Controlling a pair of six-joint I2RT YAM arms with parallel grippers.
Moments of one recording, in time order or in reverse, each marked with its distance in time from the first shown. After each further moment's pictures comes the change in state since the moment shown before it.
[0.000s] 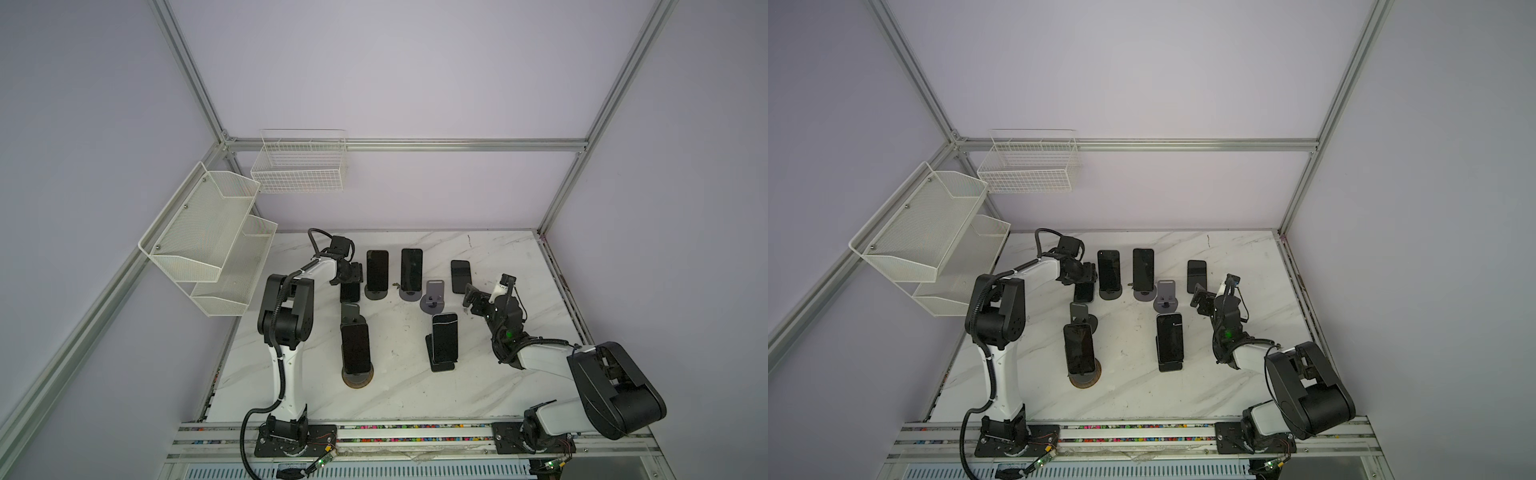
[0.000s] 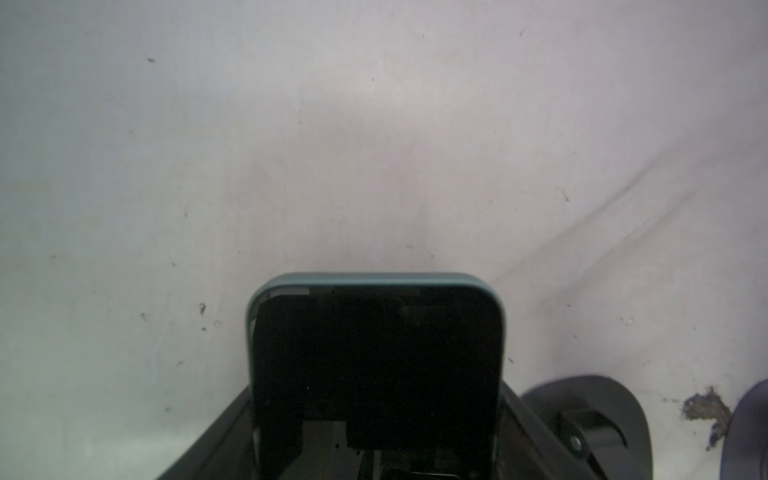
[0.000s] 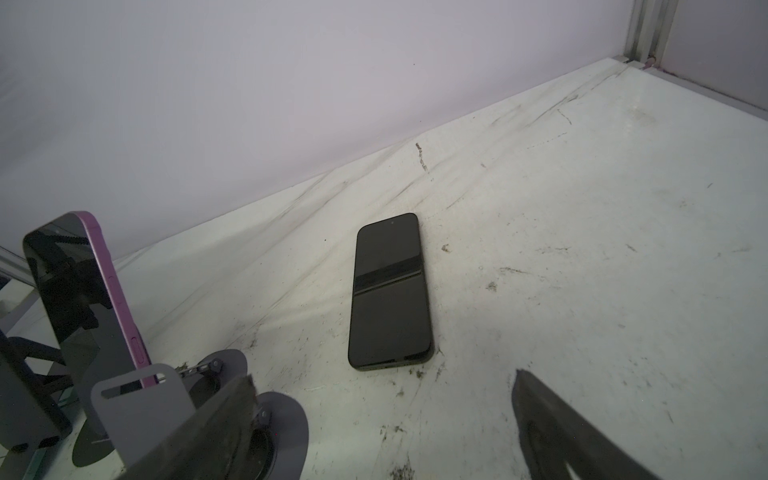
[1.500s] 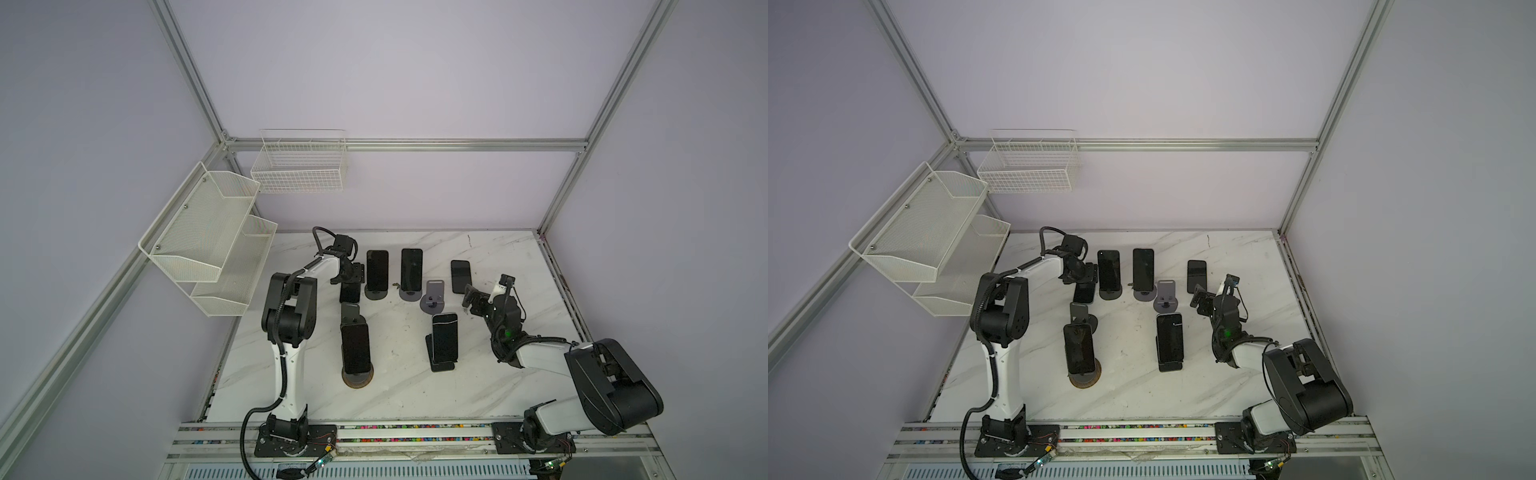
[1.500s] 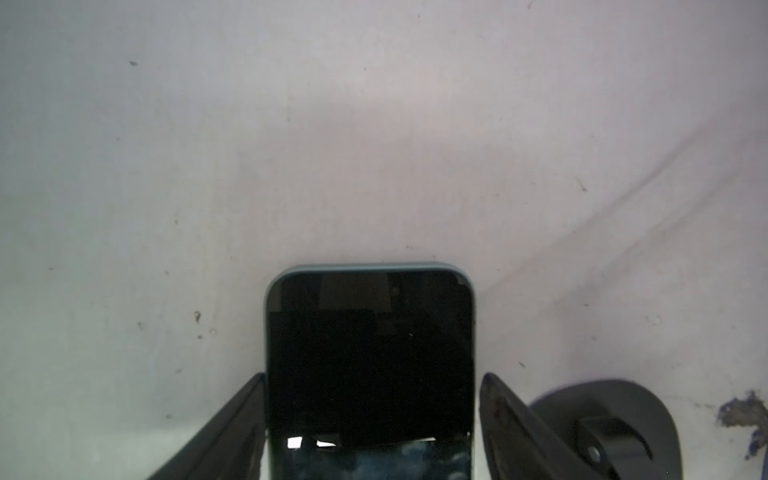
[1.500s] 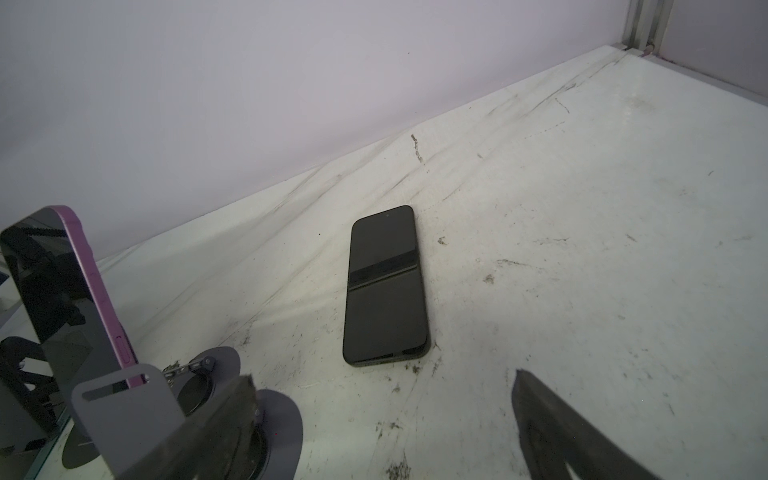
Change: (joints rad) left arm -0.014 0.044 0.069 -0.076 -0.029 0.038; right arm 0.000 0.025 0.015 -0.011 0.005 0.009
